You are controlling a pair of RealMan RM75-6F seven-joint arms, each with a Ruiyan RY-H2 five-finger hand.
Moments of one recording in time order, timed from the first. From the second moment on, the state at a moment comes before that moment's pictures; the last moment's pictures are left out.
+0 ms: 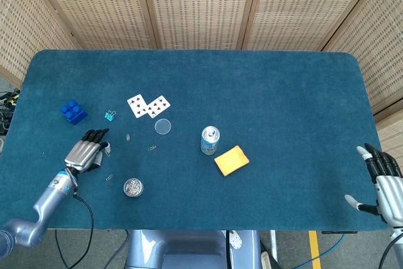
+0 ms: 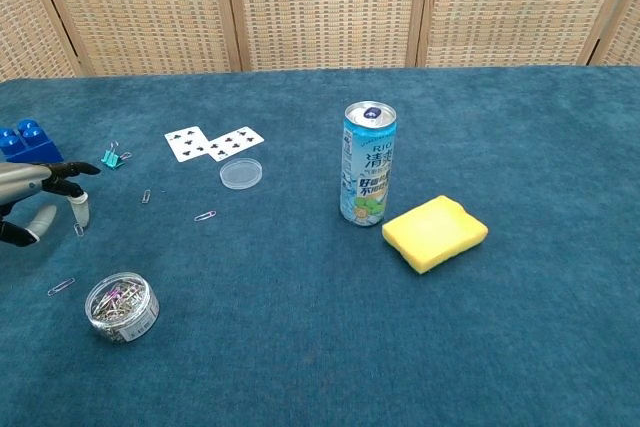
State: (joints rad) left arm -0.54 -1.49 -0.01 -1.11 1.37 0.90 -0.05; right arm 0.06 -0.89 0.05 -1.84 -1.48 1.44 0.06
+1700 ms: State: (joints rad) left arm -0.58 -1.60 -0.01 -0.92 1.44 0.90 -0.08; right arm 0.06 -0.89 0.05 -1.84 -1.48 1.44 0.05
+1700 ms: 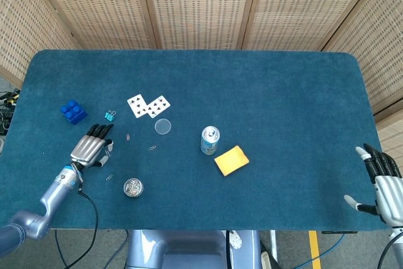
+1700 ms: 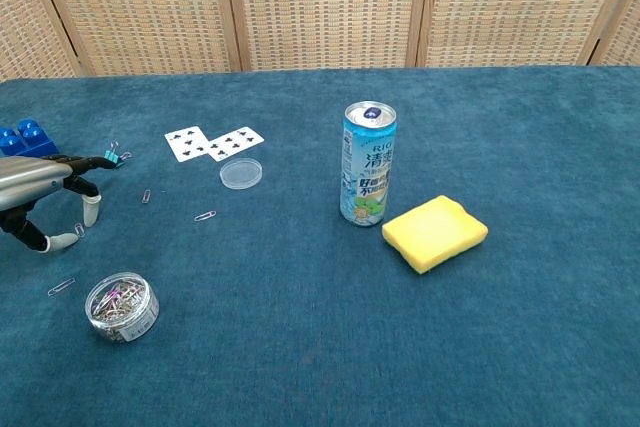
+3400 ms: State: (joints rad) left arm -0.58 -1.60 -0.01 -0.91 1.43 0.90 -0.09; right arm 0.06 -0.89 0.05 -1.84 -1.48 1.44 0.06
